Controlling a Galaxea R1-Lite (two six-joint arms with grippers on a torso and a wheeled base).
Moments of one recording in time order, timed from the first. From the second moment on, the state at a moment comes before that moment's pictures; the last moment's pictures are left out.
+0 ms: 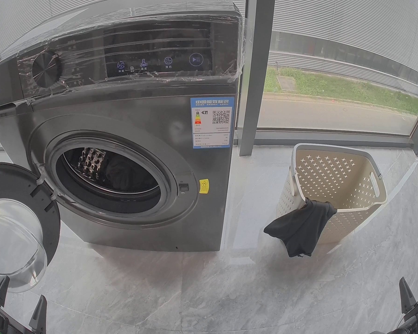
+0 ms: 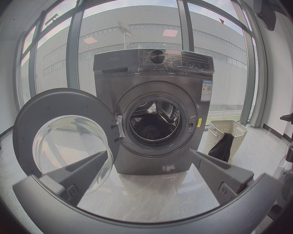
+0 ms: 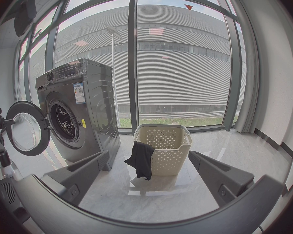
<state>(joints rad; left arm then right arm) 0.00 0.02 -0.02 0.00 -0.01 0.01 0.00 0.02 -0.02 0.00 0.00 0.00</state>
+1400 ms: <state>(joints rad) 0.00 0.02 -0.02 0.00 0.00 0.02 0.00 0.02 -0.02 0.00 0.00 0.00</state>
